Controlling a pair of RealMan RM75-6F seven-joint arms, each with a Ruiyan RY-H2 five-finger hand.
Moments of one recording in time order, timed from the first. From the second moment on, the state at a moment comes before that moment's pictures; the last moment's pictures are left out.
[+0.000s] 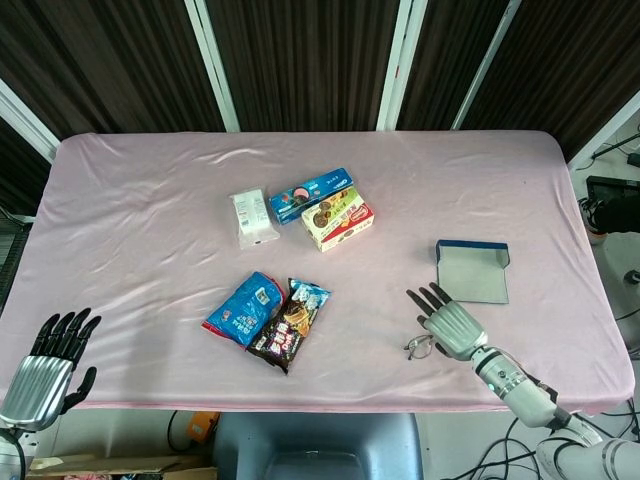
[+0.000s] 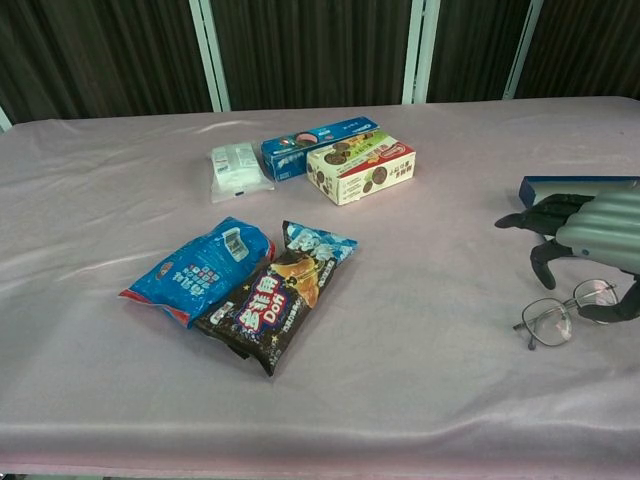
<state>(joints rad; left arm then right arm) -0.09 -1.12 0.05 -1.59 1.66 1.51 0.12 0.53 -1.34 -0.04 -1.42 -1.51 0.93 -0.43</state>
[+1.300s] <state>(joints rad) -0.09 -1.12 0.05 -1.59 1.66 1.51 0.10 0.65 -1.46 0.12 -1.40 -1.33 0.86 -0.50</state>
